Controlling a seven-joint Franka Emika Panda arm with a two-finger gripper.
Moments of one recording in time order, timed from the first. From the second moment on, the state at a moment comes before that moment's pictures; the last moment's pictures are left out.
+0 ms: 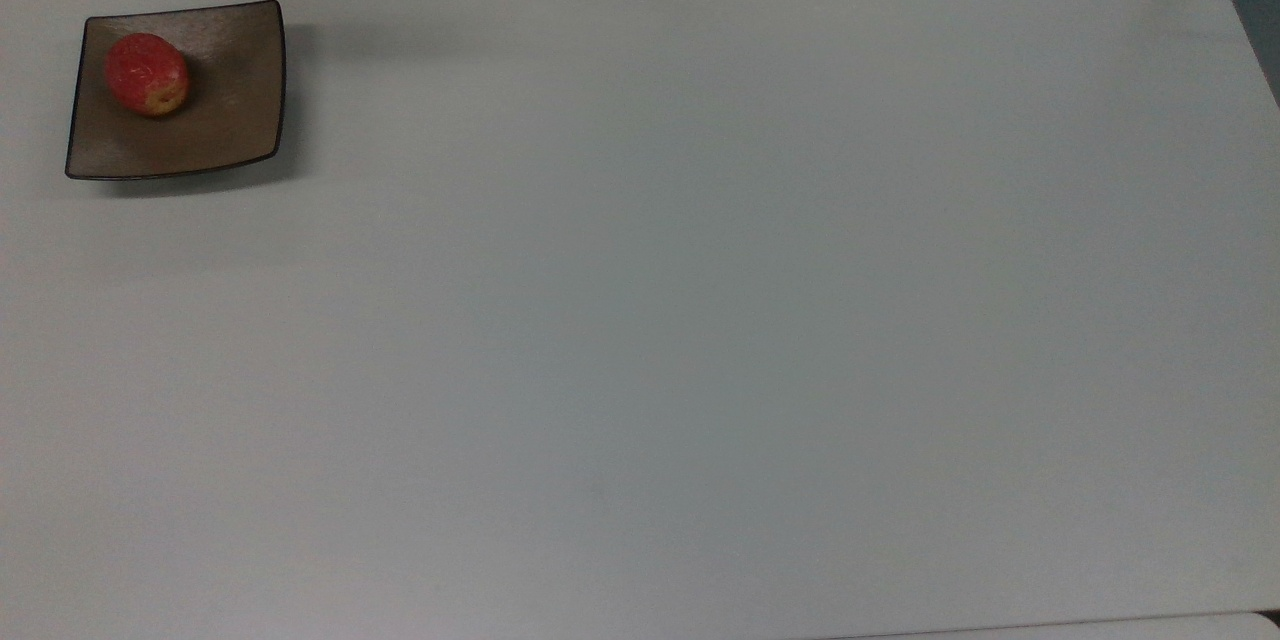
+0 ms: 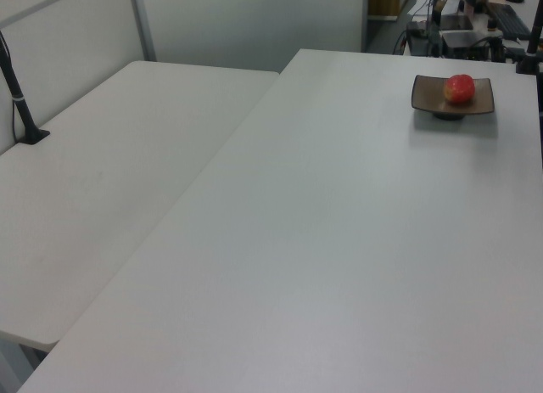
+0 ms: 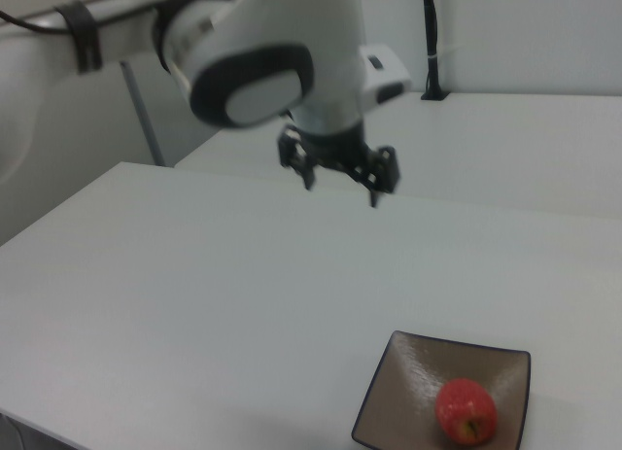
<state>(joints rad) -0.32 -0.06 -0.14 -1.71 0.36 1.83 -0.68</state>
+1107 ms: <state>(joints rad) 0.00 -0.07 0.08 -1.58 0.07 1.56 0.05</state>
